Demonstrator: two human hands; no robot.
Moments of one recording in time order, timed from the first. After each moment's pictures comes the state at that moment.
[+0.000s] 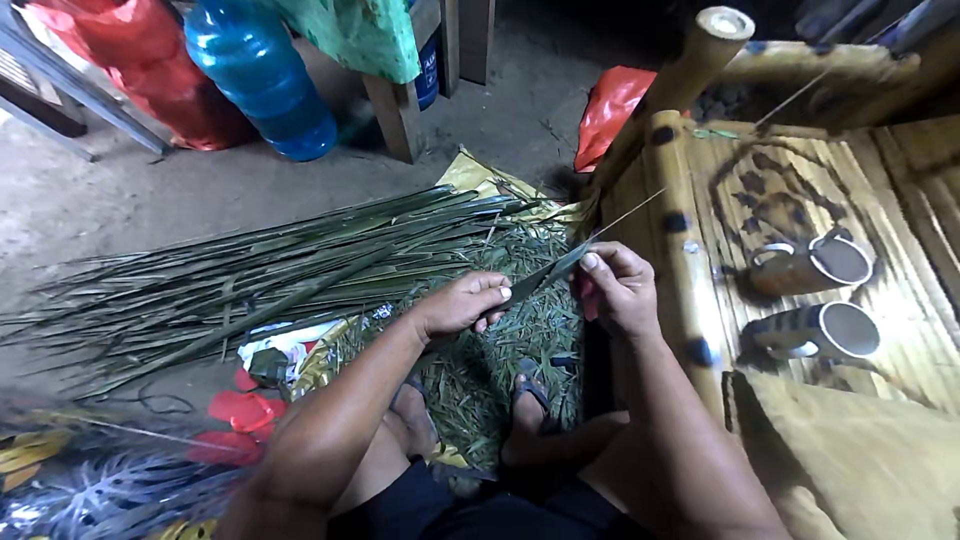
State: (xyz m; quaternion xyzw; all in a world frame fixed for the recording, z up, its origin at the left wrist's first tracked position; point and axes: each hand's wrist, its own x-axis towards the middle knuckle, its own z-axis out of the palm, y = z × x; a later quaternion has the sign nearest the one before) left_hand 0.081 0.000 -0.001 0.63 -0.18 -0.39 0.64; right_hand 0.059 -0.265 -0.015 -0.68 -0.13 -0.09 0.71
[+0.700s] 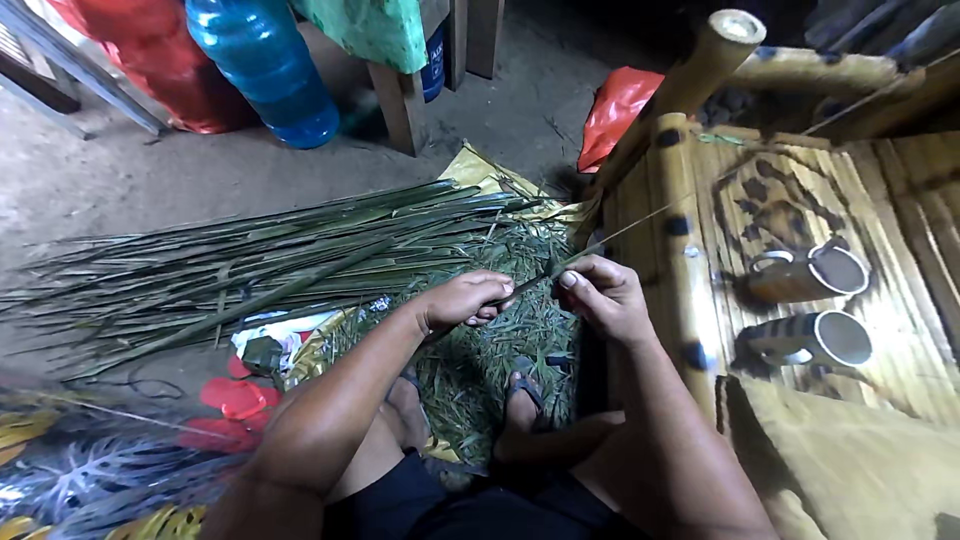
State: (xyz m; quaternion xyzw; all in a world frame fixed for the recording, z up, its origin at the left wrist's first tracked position) left_hand 0.084 -0.002 0.000 0.59 -0.18 -0.45 0.65; right_hand 0.054 -0.262 -0.014 -0.71 -0.22 -0.02 0.67
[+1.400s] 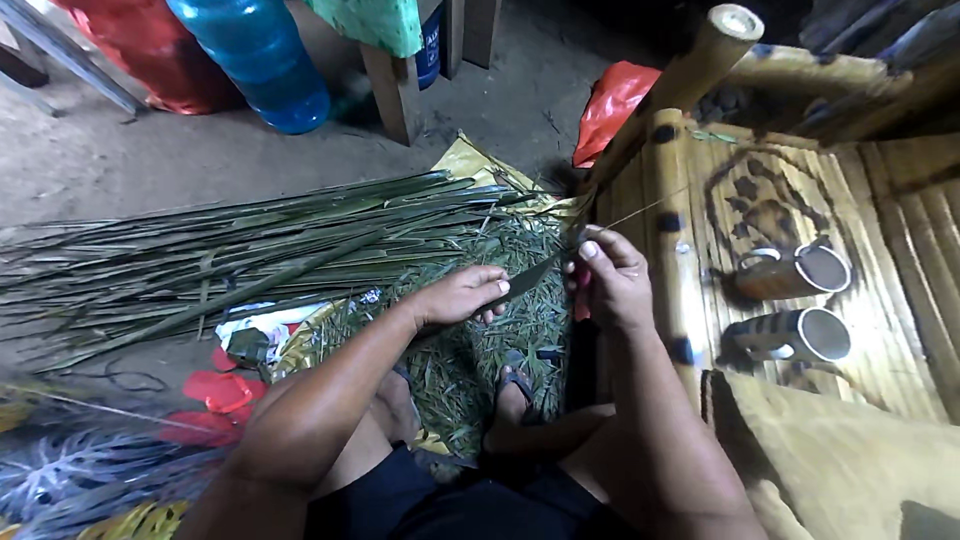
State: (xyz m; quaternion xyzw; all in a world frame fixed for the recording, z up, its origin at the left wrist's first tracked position) left_hand 0.078 -0.005 -0.010 0.70 -0.21 -0.37 0.57; right_hand 0.055 -0.262 -0.008 -0.66 -0.06 -0.02 0.75
